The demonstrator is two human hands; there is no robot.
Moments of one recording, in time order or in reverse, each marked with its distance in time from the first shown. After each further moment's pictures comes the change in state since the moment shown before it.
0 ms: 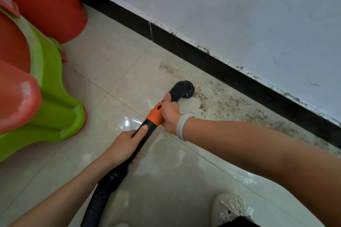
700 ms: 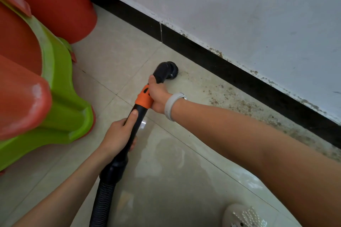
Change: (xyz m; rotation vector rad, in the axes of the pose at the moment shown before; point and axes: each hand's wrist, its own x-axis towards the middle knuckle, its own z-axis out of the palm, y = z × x) left_hand 0.016 0.006 -0.034 -0.221 0.273 0.021; right_hand 0.044 -0.027 0.082 -0.173 -0.167 -0.042
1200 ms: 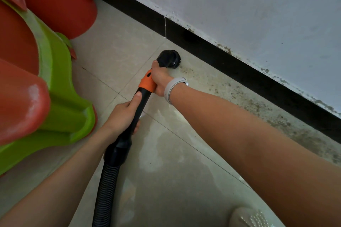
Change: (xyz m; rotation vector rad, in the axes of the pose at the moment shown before) left_hand 0.038 0.028 -0.008 0.013 -0.047 -0.063; right_hand -0.008 -0.052 0.007 -0.032 0.001 -0.051
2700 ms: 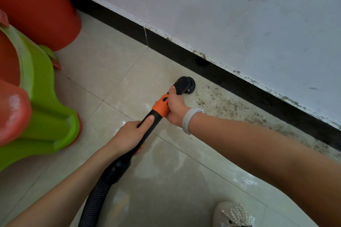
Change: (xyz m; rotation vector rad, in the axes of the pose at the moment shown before) left_hand -0.037 0.003 0.046 0.246 -0.224 0.076; right_hand -0.044 0.047 -0.099 0.297 0.111 0.079
